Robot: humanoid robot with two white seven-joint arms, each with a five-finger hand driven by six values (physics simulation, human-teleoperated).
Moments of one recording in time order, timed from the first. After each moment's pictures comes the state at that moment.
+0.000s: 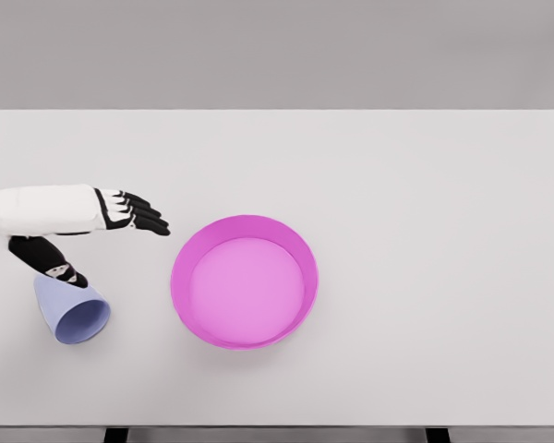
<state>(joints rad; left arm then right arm) -0.71 1.21 -0.84 -1.76 0.23 -0.61 -0.61 0.03 0.00 0.29 0.05 -0.09 -0.07 -0.11</state>
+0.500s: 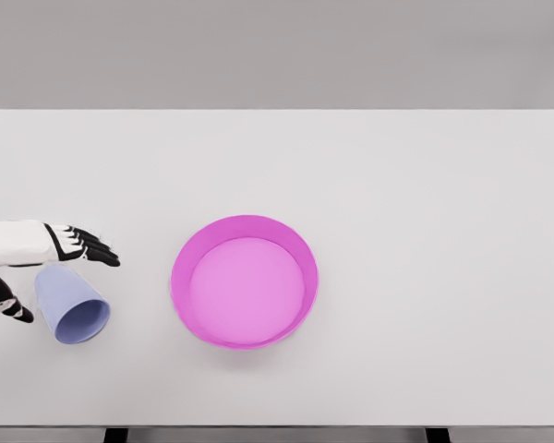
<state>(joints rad) -0.60 1.39 -0.86 -1.76 0.25 -0.61 -0.61 0.03 0.00 0.28 0.05 -0.09 -0.07 -0.11</state>
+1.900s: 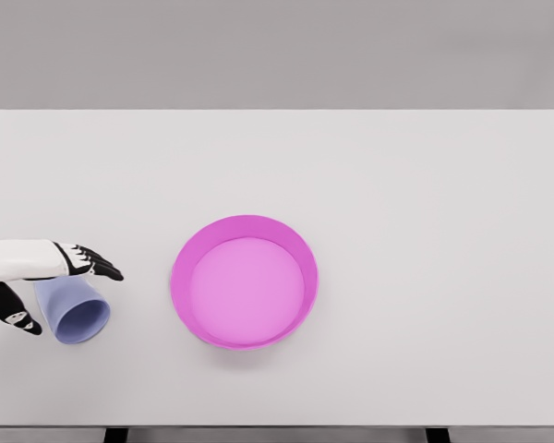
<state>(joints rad) -0.56 1.30 -0.89 -1.66 0.18 -0.61 -0.61 0.03 0.00 0.28 0.05 -0.09 -0.07 -0.11</state>
